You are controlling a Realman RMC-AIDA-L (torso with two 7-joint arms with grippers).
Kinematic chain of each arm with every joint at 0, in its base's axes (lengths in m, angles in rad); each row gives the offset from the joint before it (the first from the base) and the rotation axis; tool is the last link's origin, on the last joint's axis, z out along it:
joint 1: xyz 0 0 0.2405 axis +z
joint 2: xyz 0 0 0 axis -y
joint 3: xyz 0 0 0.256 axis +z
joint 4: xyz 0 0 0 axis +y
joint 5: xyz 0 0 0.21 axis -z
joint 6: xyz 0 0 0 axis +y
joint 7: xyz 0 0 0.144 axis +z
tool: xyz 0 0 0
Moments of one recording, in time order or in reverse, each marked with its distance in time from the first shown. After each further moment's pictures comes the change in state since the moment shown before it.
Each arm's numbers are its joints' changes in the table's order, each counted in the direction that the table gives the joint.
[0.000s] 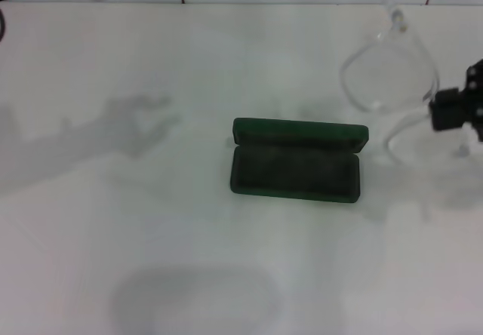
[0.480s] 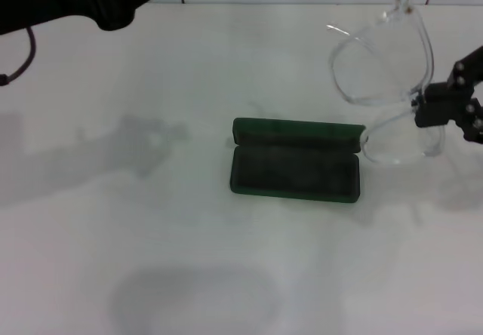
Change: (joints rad) left arm -0.004 0.004 0.042 -0.144 0.169 0.093 0.112; right arm 0.010 -0.005 -0.039 0.194 -0.103 0.014 -0.123
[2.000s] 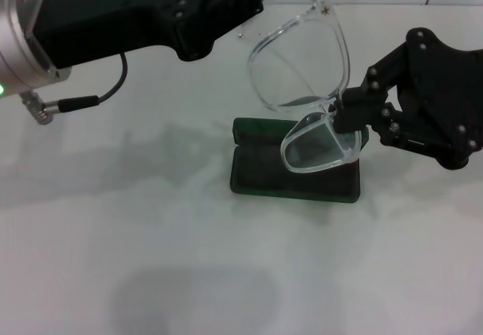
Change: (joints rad) left arm -0.109 0.000 0.156 -0.295 0.127 0.019 0.160; right arm 0.126 -0.002 -0.170 0.336 -0.064 0.088 -0.203
